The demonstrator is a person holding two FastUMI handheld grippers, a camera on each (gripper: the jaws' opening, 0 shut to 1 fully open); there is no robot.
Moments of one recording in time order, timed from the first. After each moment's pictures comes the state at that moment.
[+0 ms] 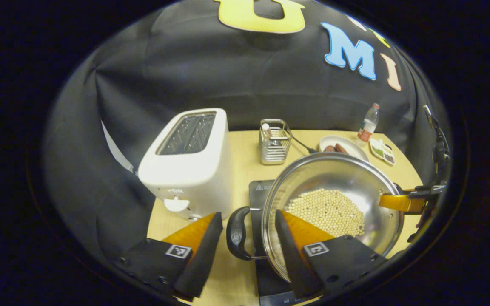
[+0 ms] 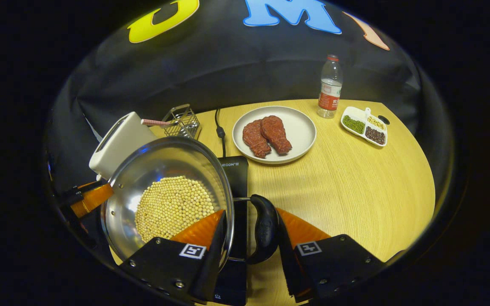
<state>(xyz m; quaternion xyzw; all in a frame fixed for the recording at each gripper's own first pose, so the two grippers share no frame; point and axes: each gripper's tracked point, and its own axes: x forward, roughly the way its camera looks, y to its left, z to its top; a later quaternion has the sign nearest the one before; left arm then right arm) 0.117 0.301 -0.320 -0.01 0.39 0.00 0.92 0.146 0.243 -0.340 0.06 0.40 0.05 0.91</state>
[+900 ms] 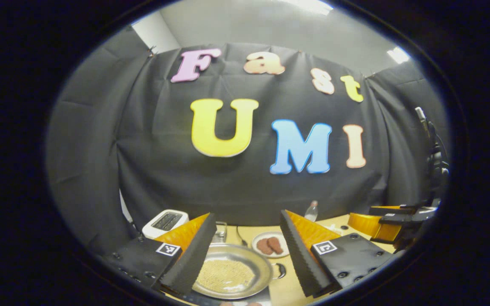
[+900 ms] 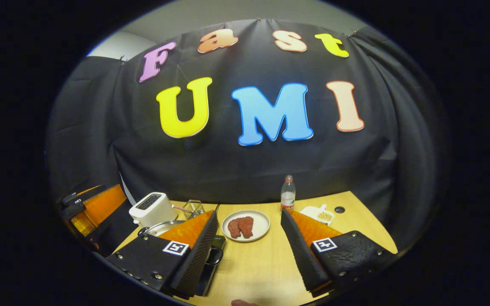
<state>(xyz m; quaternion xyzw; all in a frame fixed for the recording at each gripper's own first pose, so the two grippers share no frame) 0.059 0.063 -0.014 -0.03 0.06 0.03 1.00 0.073 0.102 -0.064 0.03 0.09 0.08 0.99</state>
